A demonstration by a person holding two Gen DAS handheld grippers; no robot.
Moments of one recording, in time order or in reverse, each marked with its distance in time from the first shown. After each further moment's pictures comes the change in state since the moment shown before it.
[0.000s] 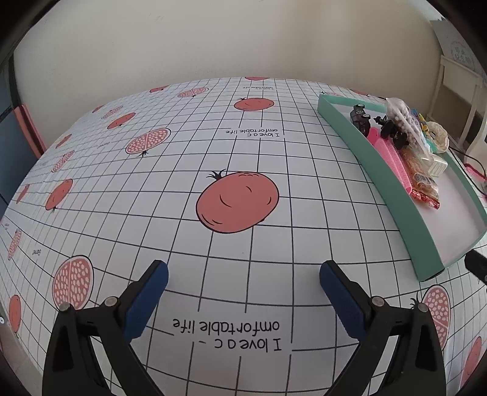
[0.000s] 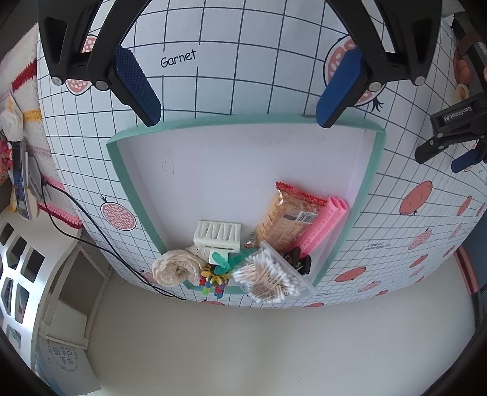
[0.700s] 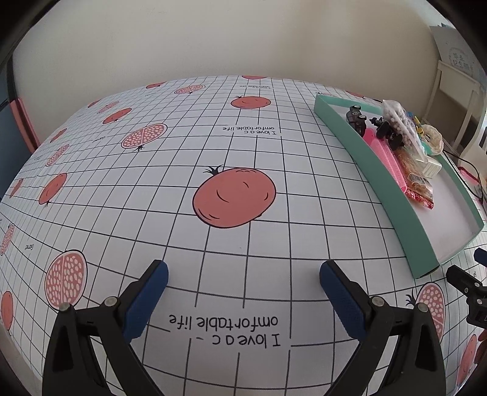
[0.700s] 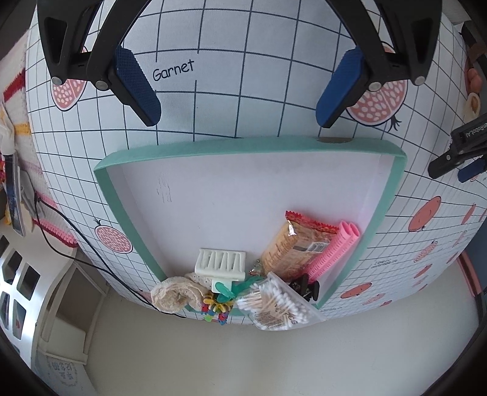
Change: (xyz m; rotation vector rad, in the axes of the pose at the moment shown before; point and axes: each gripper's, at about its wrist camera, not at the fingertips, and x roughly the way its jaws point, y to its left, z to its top) left arm -0.001 0.002 -0.003 -0.008 0.001 -0.035; right arm 0.019 -0.008 -0.015 0.013 0.049 0.010
